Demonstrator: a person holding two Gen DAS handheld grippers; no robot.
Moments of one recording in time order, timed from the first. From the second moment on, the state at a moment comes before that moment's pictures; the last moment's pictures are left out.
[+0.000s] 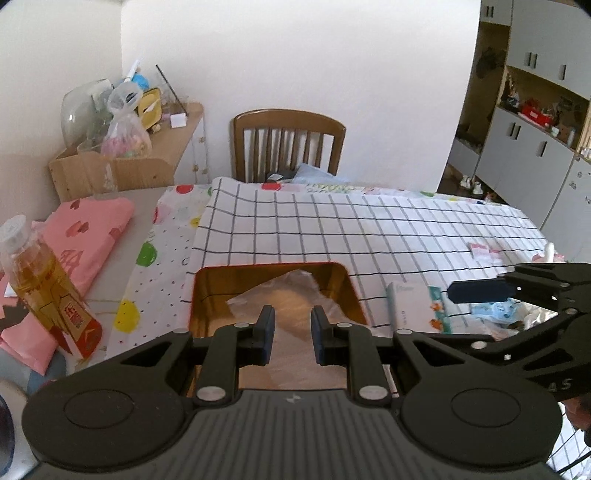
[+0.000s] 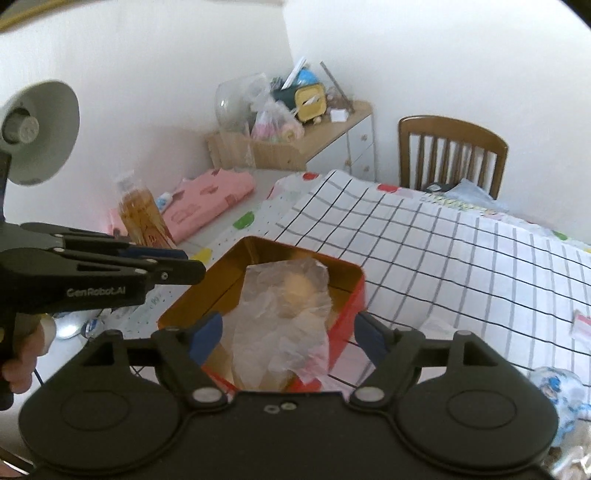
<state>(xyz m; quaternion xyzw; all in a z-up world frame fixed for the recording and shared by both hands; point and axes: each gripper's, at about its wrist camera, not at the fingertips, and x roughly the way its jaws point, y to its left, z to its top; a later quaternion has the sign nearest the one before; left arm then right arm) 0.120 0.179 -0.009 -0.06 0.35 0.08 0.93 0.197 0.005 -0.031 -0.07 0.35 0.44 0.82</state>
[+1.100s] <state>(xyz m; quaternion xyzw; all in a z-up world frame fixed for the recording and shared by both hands) 0.148 0.013 -0.012 -0.07 0.31 -0.02 0.95 0.168 -0.251 -0.036 -0.03 0.32 0.31 0.89</state>
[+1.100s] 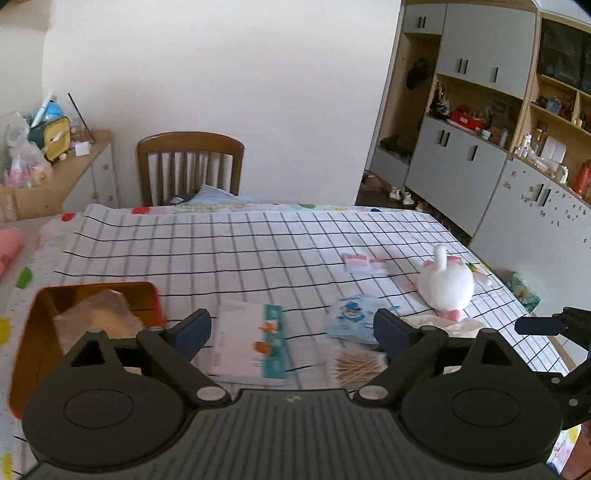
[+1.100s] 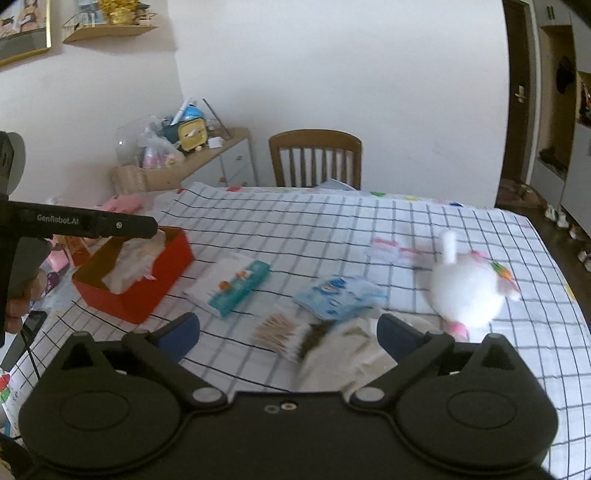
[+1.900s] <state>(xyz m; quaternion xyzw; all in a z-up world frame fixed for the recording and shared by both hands) 0.199 -0.066 -0.075 -0.03 0.37 -0.02 0.93 0.207 -0.289 -0.064 -0.04 0.35 0.32 0.88</state>
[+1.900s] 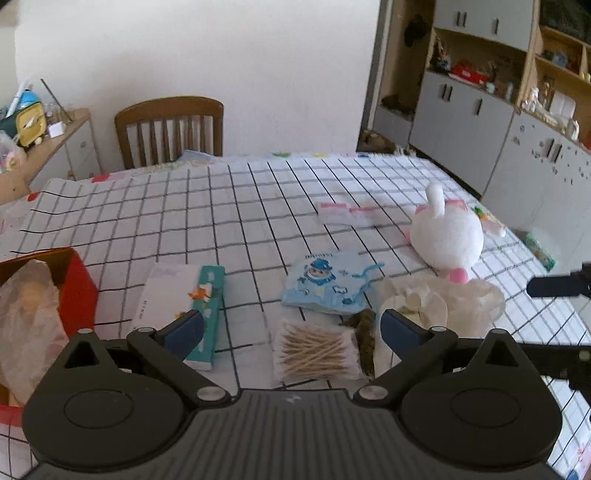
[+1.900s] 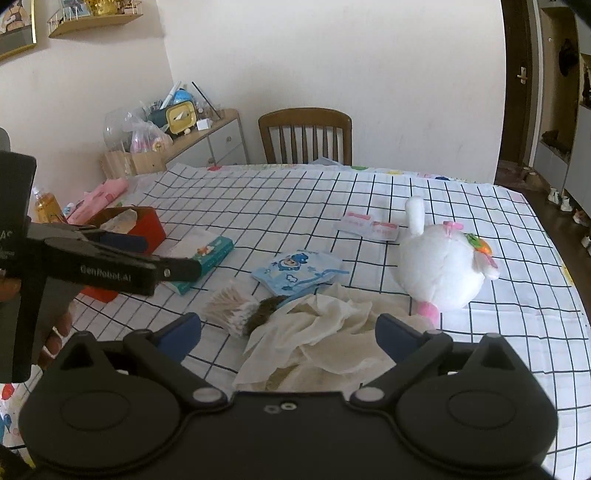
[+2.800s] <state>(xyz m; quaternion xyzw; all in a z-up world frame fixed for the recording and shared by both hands) 0.242 -0.069 -0.138 -0.04 0.42 -0.04 0.90 0.273 -0.260 -0.128 -0.02 0.45 0.27 0.85</state>
